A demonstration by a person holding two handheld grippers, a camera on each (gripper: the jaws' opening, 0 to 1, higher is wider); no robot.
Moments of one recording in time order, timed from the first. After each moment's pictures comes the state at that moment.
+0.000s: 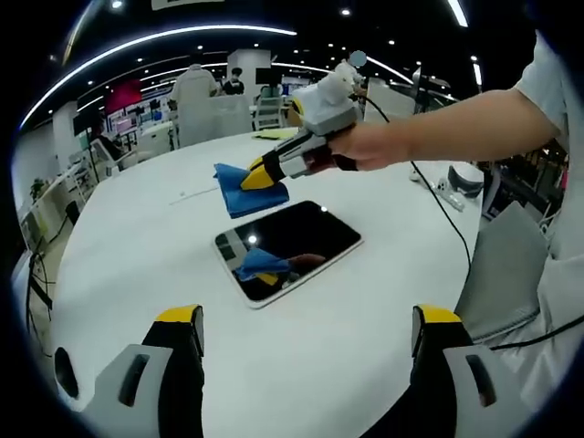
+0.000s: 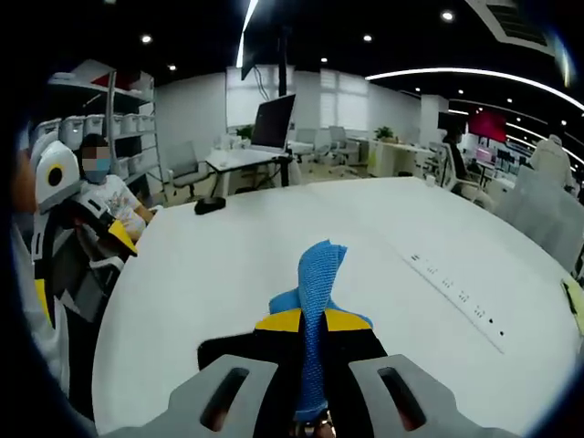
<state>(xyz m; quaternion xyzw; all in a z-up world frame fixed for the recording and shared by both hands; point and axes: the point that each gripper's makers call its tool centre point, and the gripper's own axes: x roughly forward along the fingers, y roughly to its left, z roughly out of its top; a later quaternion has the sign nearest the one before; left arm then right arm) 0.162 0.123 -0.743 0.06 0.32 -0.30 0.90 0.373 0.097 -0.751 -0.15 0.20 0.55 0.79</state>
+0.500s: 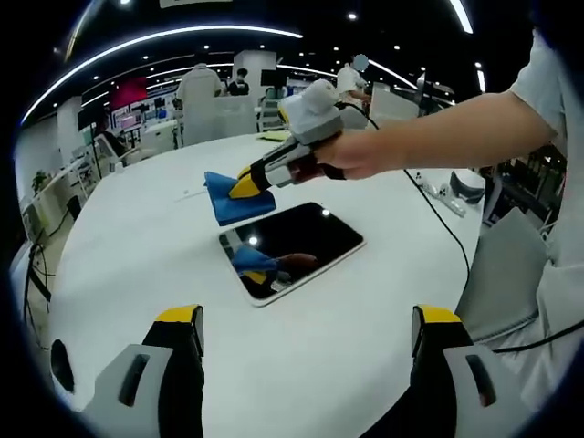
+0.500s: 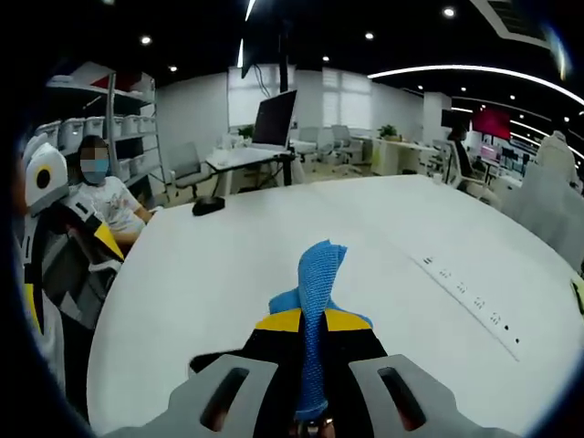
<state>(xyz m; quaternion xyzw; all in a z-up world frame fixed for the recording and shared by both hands) 0.164 0.128 -0.743 0.05 0.32 -0.30 0.90 0.384 0.123 -0.770 -0.15 0.21 0.56 0.79</state>
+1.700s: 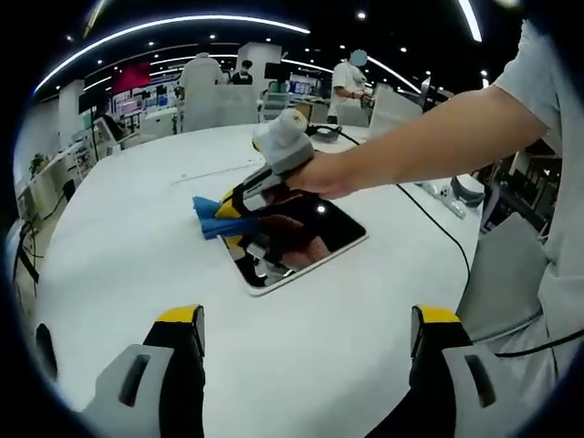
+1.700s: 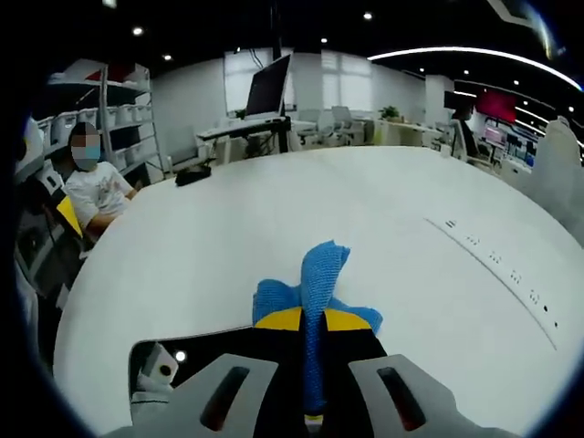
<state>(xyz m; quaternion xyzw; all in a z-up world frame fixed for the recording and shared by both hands) 0.166 0.132 -0.764 0.02 0.33 -0.30 0.89 0.402 0.146 -0.845 -0.18 0.22 0.56 0.78</state>
